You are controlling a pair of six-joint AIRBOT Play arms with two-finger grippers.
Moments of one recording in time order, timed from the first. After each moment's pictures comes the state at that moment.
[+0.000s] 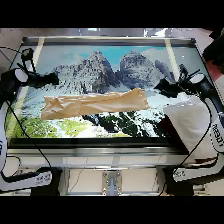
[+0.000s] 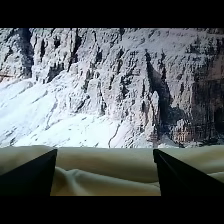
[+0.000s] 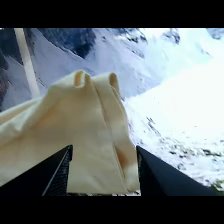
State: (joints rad) left arm 0.08 -1.36 1.27 1.35 -0.79 -1.48; right arm -0.20 -1.56 1.27 -0.91 1.03 1.45
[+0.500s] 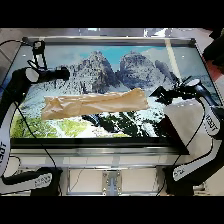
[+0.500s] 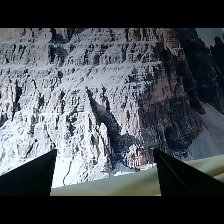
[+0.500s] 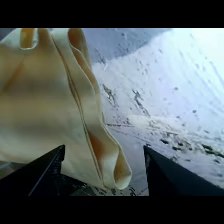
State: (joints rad) left arm -0.06 -1.35 1.27 1.31 -0.65 -1.41; right arm -0.24 -1.77 1.34 -0.79 1.17 1.27
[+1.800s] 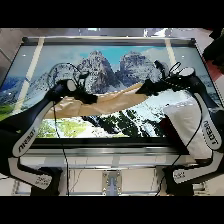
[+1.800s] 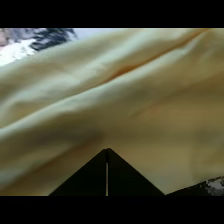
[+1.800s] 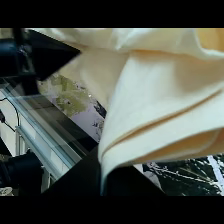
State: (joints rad) left arm -0.36 -1.64 1.27 1.21 -0.91 -1.37; right arm -0.04 -1.57 1.39 -0.61 1.39 1.20
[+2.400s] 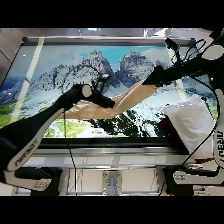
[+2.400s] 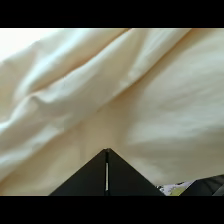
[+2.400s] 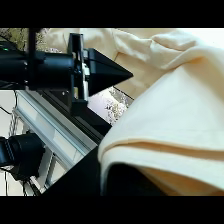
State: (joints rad) left arm -0.52 -1.53 1.29 1.13 -0.84 -1.35; right arm 0.00 -1.42 1.62 -0.73 1.57 1.38
